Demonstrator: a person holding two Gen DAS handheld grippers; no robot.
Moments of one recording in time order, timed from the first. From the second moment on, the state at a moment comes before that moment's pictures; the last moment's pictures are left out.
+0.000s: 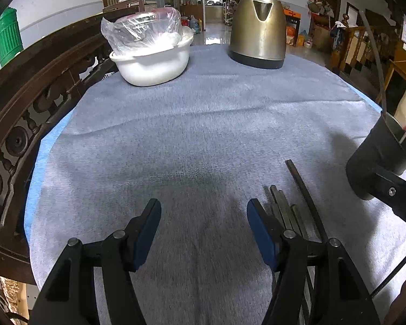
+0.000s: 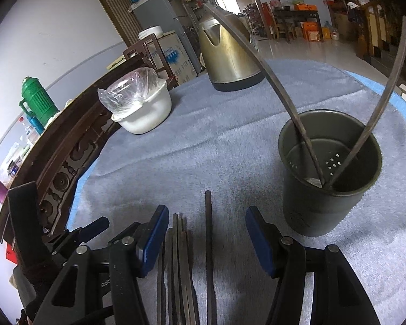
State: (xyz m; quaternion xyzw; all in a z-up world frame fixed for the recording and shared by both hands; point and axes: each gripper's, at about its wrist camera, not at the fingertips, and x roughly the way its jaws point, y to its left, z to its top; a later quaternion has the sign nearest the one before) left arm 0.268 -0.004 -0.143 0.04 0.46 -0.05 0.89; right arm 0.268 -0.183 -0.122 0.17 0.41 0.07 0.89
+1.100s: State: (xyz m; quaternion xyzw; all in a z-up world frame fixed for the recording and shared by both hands) left arm 0.297 0.026 -0.169 -0.09 0.54 -0.19 0.81; right arm 0.332 -0.150 -0.175 0.10 0.52 0.05 0.85
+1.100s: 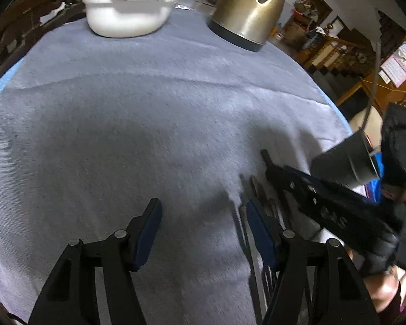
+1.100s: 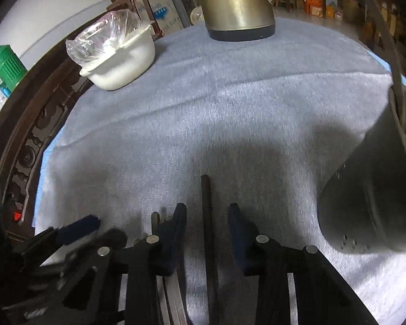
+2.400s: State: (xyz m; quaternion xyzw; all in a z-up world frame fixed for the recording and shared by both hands) left arm 0.287 0.008 -0.149 -0.02 0.54 -0.21 0.82; right arm 0.302 -0.167 -0.135 0.10 0.49 0.07 0.86
